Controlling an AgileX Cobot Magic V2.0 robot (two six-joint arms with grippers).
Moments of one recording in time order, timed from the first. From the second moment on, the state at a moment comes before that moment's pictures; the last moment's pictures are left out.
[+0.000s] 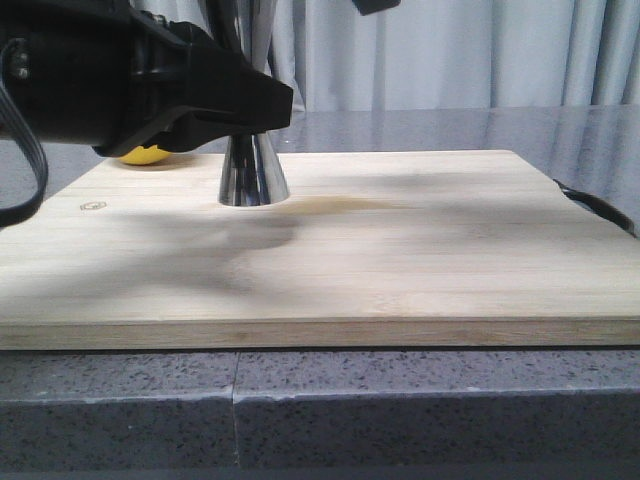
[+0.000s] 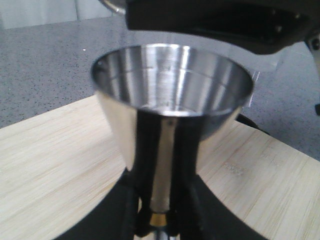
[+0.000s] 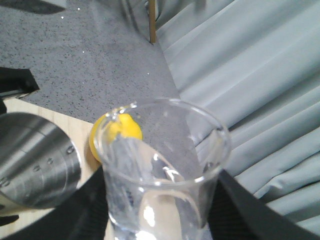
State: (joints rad) left arm -0.70 1.40 -0.56 0.45 -0.59 -0.49; right arm 0.44 1.41 -0.99 -1.27 -0.50 0.25
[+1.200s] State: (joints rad) left arm -0.70 1.40 -0.57 0.45 -0.59 -0.49; right arm 0.44 1.41 -1.05 -1.43 -0.49 0.17
